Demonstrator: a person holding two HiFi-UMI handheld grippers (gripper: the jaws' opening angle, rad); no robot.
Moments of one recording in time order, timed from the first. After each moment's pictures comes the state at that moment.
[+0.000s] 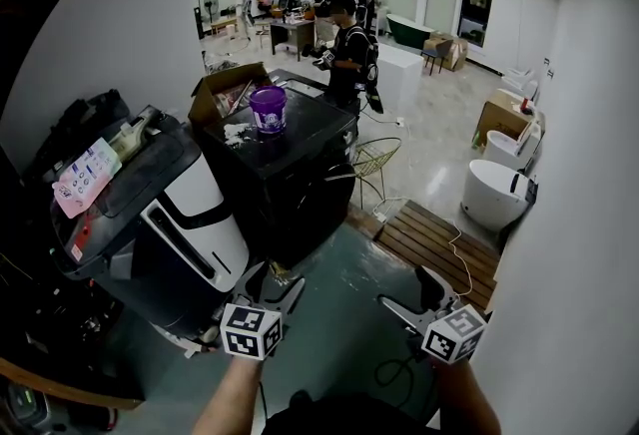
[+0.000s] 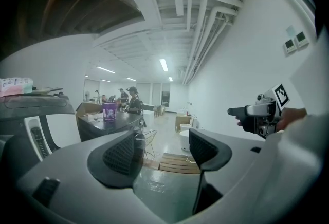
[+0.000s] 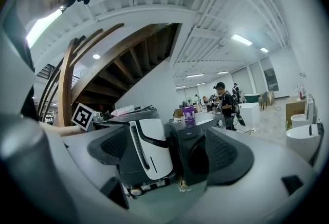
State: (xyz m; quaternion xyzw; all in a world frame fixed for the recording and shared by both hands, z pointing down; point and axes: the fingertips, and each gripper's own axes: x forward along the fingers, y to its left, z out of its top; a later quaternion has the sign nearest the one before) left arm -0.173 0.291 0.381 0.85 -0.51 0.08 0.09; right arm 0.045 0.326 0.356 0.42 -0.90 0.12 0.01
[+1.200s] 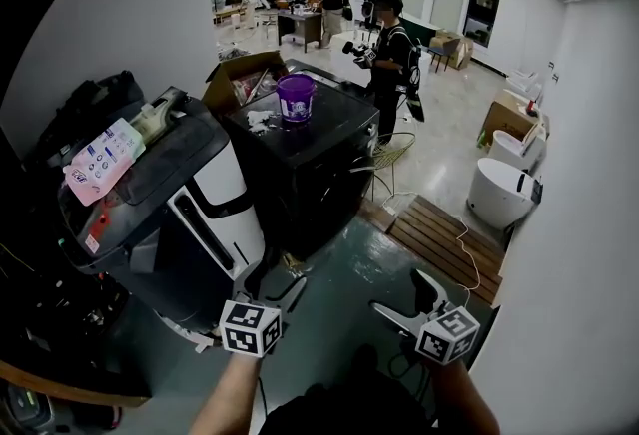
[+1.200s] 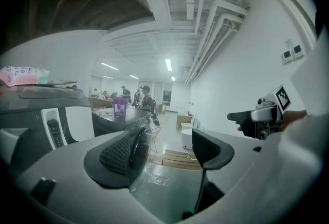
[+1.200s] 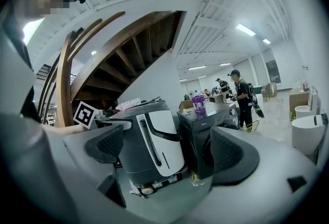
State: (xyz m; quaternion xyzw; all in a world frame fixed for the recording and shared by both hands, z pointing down) left arm -0.284 0.302 0.407 0.85 -0.51 0.07 0.12; right arm -0.079 0.341 0.388 0.40 -0.90 0.16 0.03
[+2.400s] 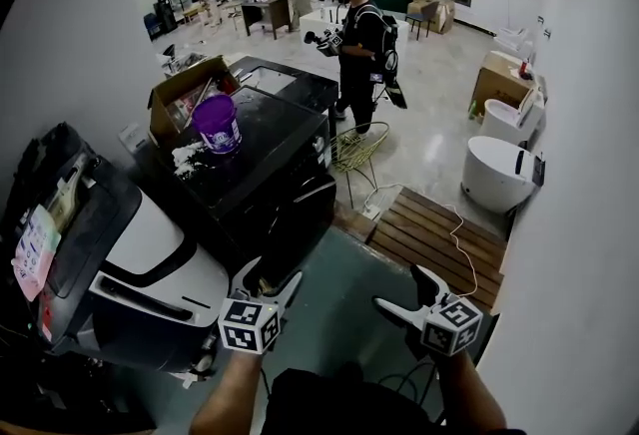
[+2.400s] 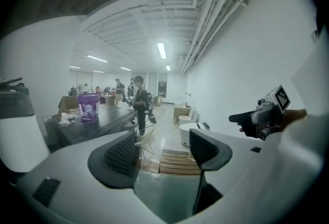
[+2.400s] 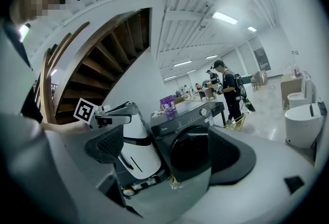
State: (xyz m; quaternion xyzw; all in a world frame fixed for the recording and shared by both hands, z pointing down) left arm -0.080 0.058 0.426 0.86 -0.48 0.13 0.12; right arm 0.133 0.114 0.431 0.42 -0.88 0.23 0.01
